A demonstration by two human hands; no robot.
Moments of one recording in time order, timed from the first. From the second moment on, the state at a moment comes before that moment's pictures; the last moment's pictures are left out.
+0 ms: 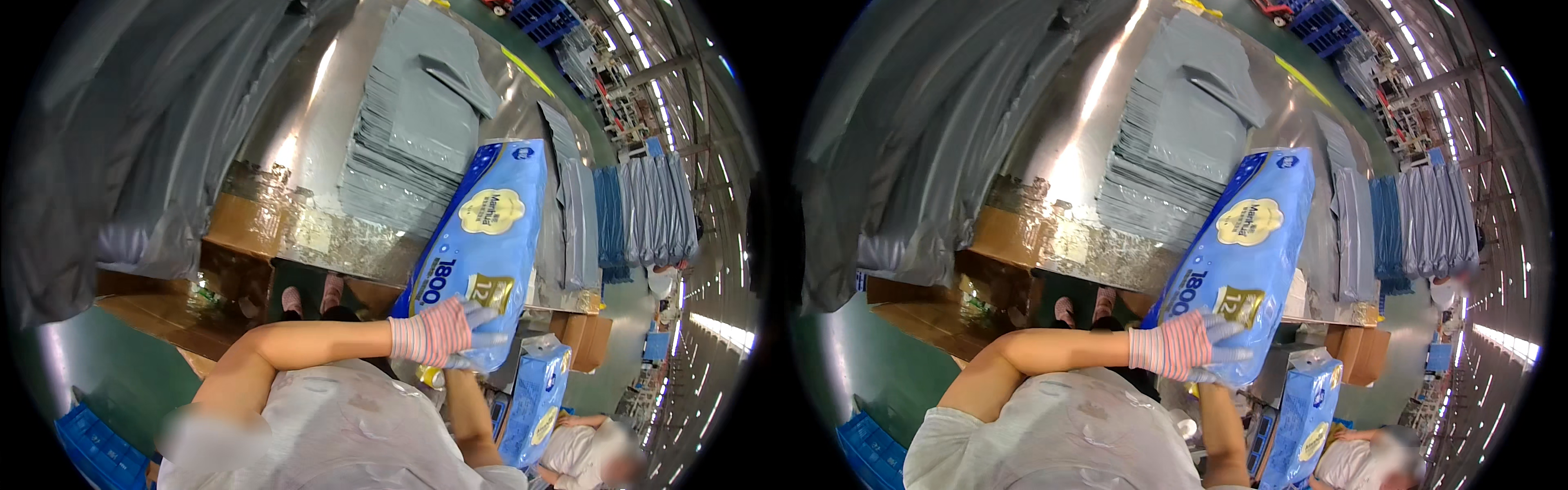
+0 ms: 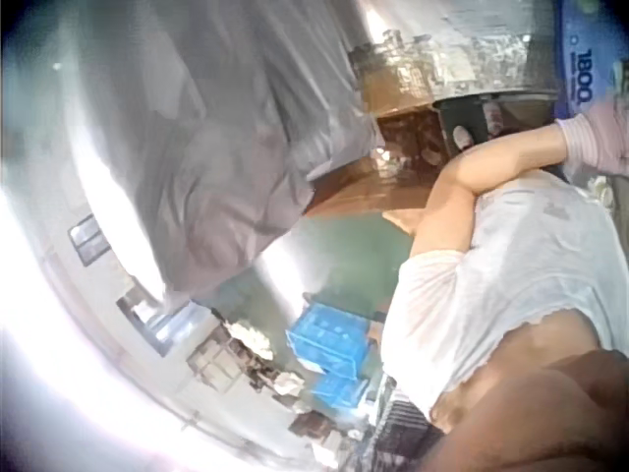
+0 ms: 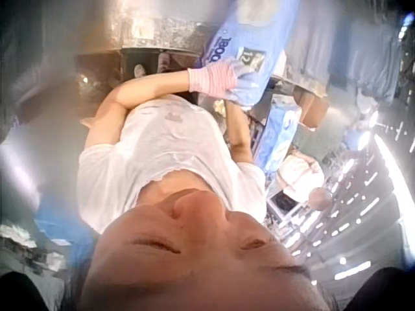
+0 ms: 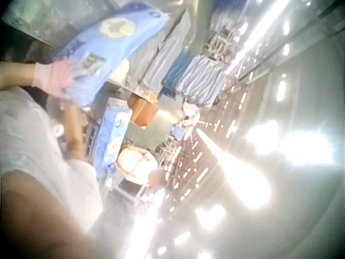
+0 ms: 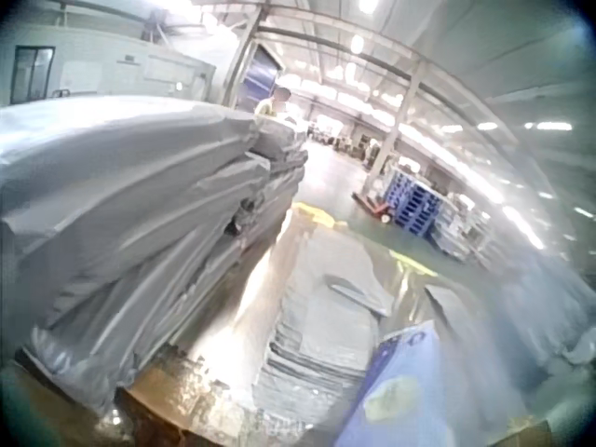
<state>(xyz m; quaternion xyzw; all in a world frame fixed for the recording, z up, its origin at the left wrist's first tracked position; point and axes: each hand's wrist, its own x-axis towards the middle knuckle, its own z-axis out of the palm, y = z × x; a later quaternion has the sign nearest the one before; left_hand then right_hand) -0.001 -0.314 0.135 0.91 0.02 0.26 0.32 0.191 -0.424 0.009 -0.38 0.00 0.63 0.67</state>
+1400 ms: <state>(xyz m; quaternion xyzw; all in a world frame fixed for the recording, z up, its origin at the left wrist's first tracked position) 0.056 0.075 -0.044 0.78 0.50 0.27 0.25 0.380 0.000 -0.020 -0.69 -0.72 0.00 -0.05</state>
